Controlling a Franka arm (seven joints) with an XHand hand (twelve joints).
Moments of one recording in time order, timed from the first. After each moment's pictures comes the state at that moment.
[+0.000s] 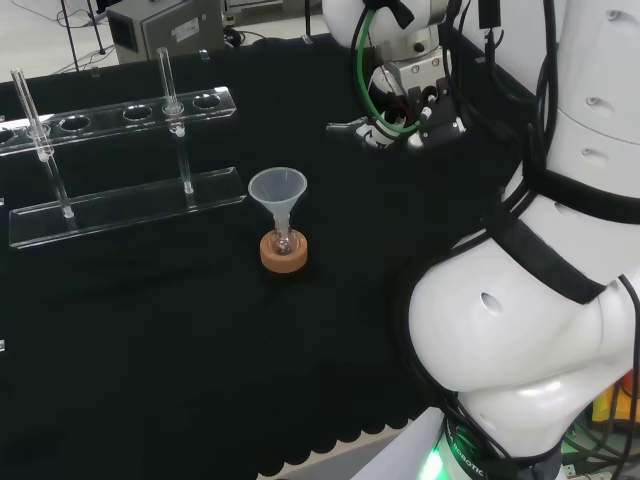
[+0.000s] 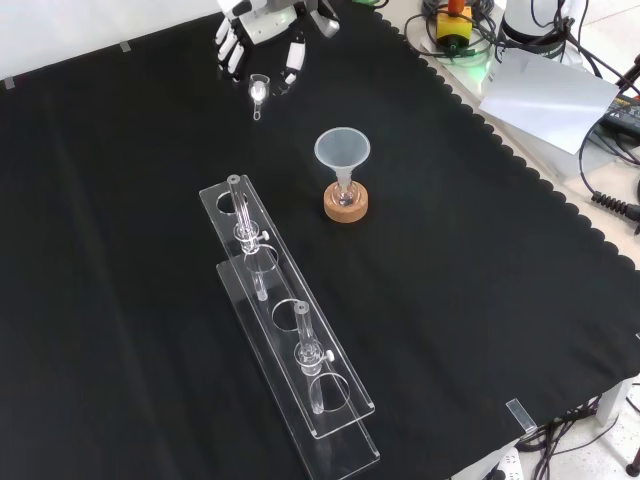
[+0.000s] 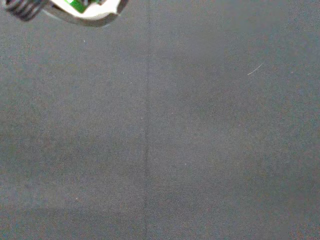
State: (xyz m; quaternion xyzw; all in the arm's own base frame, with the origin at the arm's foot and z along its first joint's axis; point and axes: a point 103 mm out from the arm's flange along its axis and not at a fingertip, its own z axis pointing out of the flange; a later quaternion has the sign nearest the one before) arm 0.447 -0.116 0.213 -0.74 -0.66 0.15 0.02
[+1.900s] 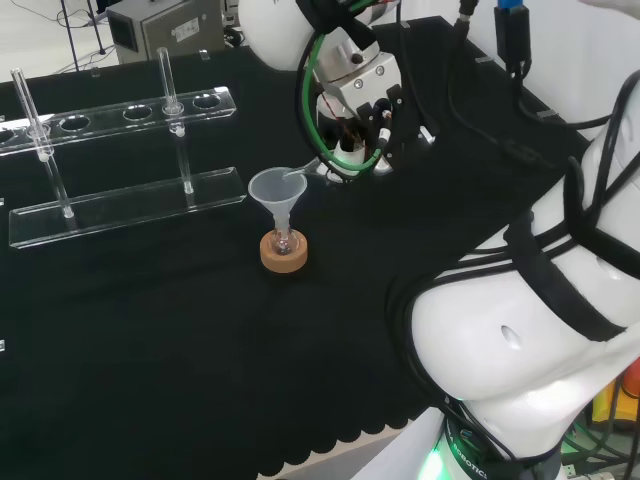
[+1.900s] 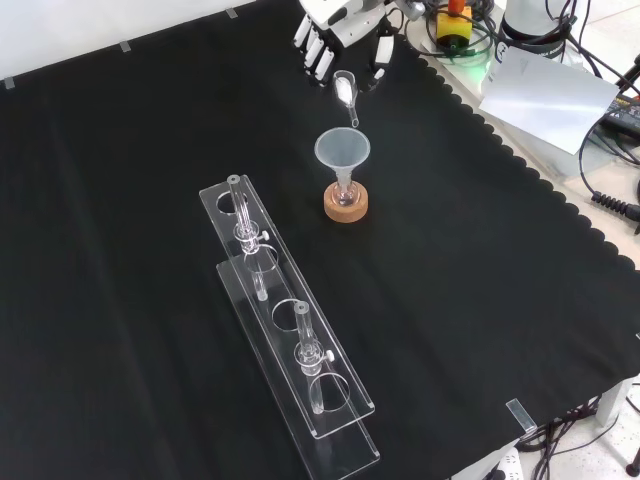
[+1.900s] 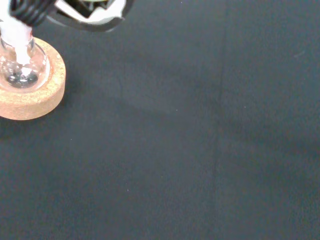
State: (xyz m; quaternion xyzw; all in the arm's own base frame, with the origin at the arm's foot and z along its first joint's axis) arm 0.355 -0.002 0.261 -0.67 -0.70 0.25 0.00
